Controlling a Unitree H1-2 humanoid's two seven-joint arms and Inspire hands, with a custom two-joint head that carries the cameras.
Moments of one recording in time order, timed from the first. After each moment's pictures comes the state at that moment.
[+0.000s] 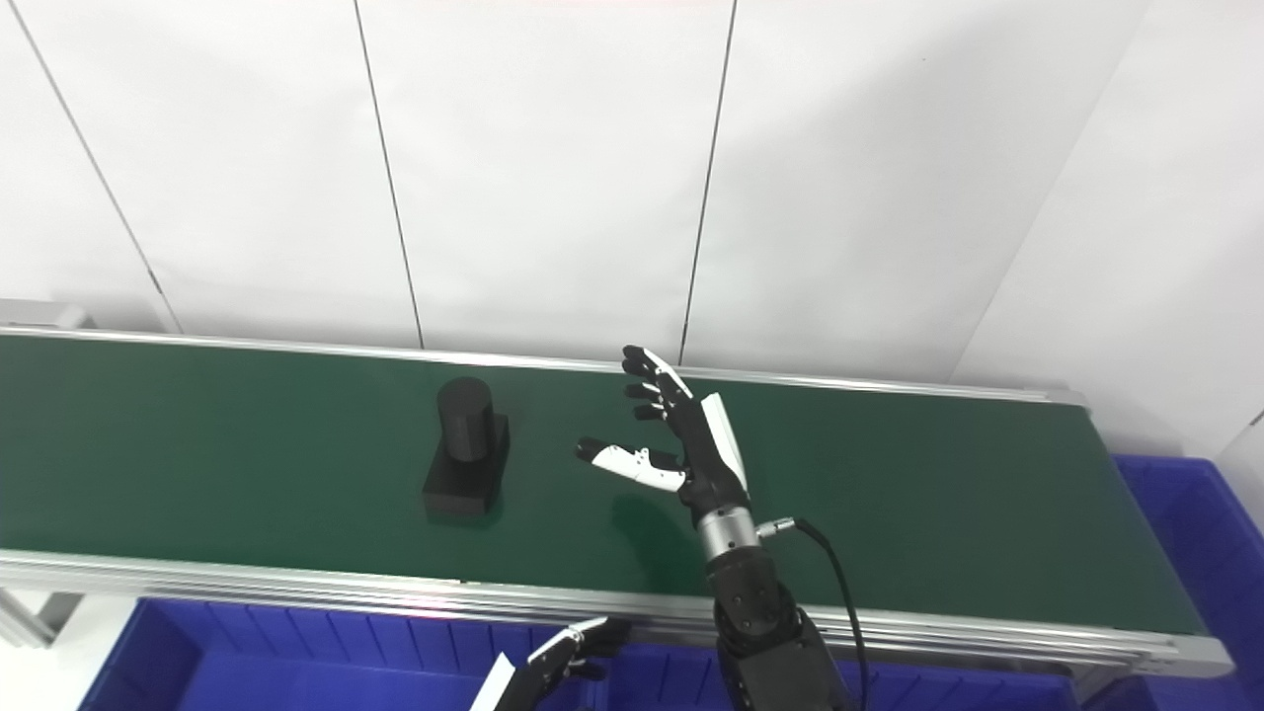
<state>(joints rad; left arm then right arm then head) -0.03 0.09 -0.81 0.42 0.16 -0.44 0.50 -0.50 -0.04 0.15 0.69 -0.27 -0.37 -0.09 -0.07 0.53</state>
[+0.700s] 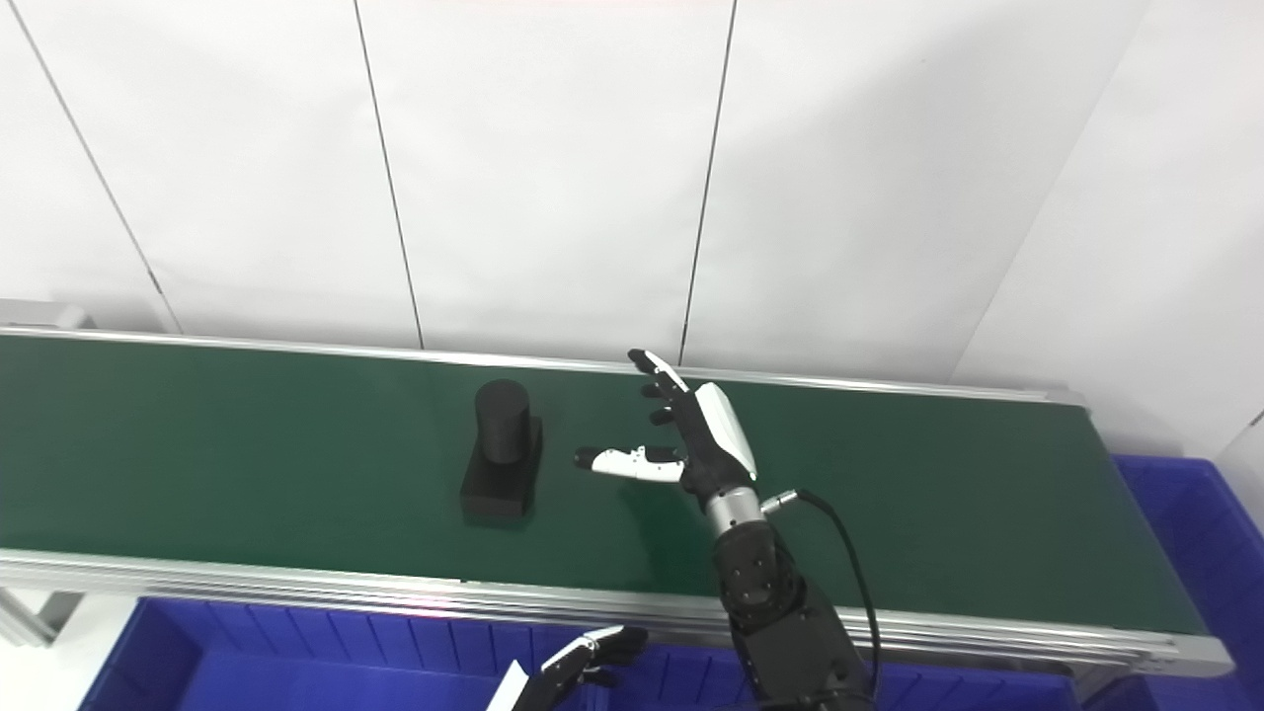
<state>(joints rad) -0.03 0.09 -0.85 0.41 0.16 -0.44 0.53 -0.56 -0.08 0.17 0.69 -0.41 -0.15 -0.11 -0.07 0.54</state>
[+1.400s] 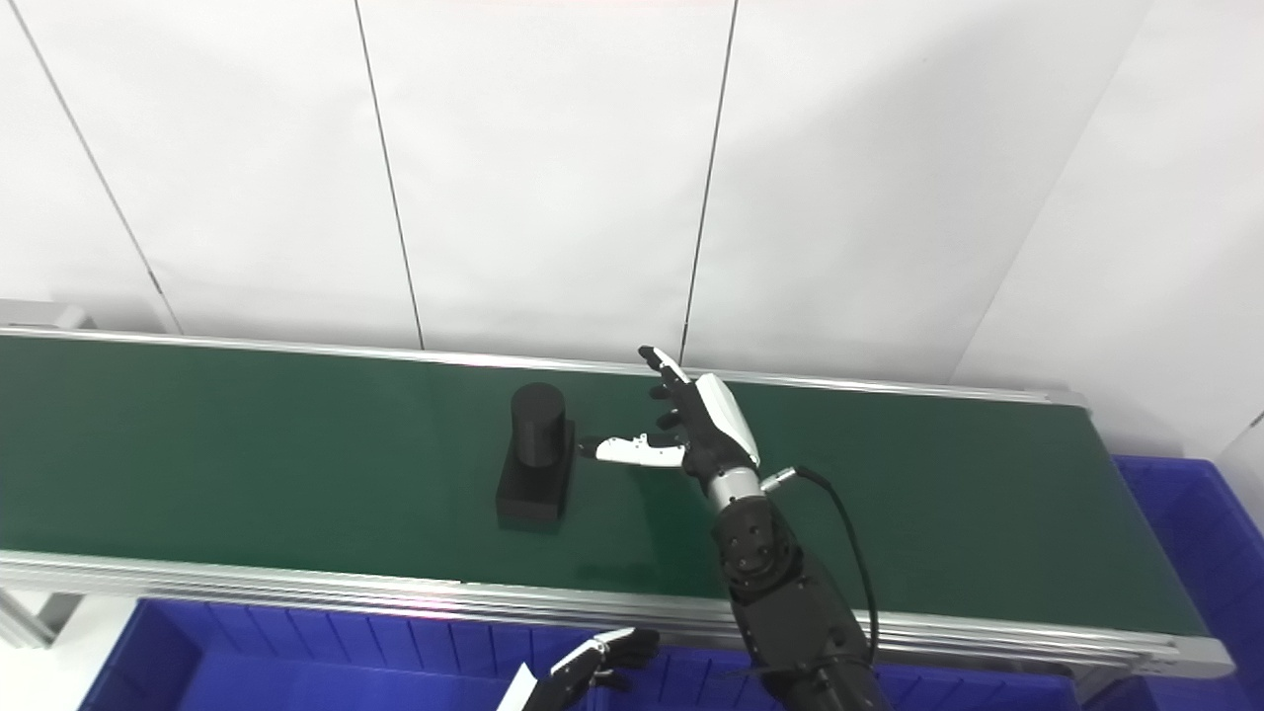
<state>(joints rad) -0.02 0.09 -0.86 0.38 0.16 -0.44 0.52 -0.63 -0.09 0.19 0.76 -0.38 -0.09 -0.07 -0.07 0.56</state>
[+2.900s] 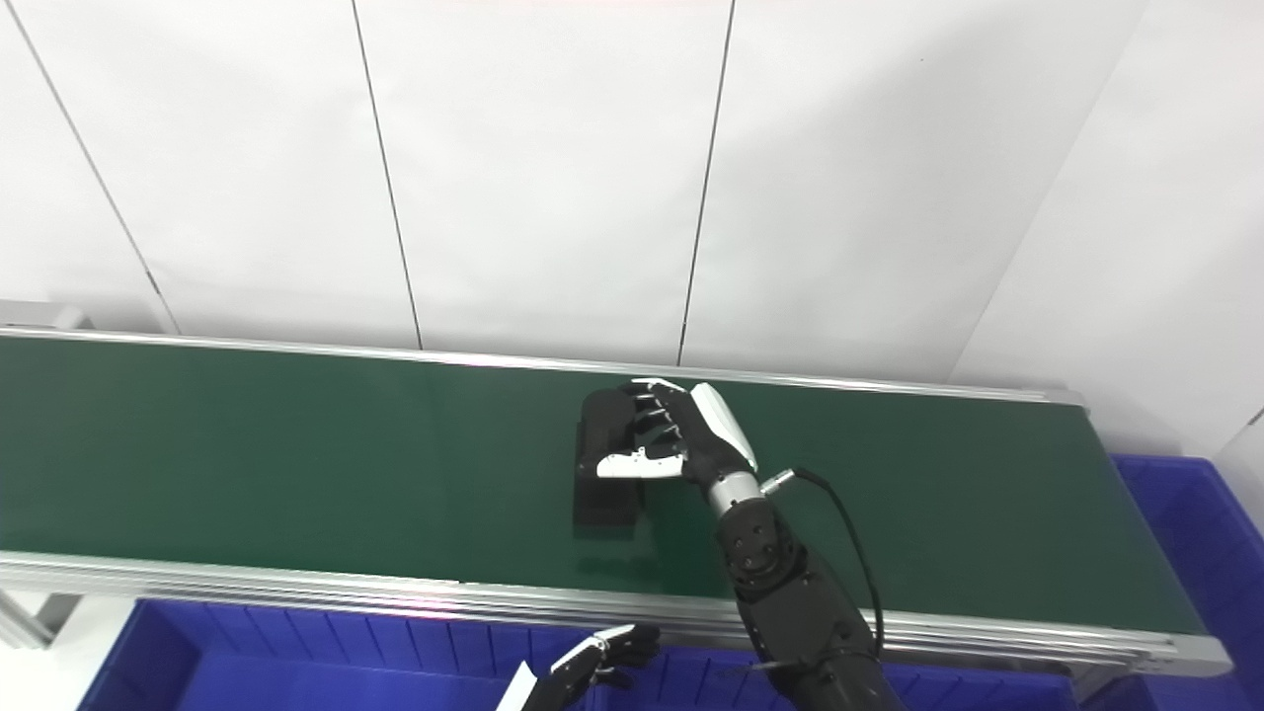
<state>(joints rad) -0.02 0.09 -0.87 0.37 0.16 -0.44 0.52 -0.64 -0.11 0.24 0.82 -0.36 -0.11 -0.06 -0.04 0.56</state>
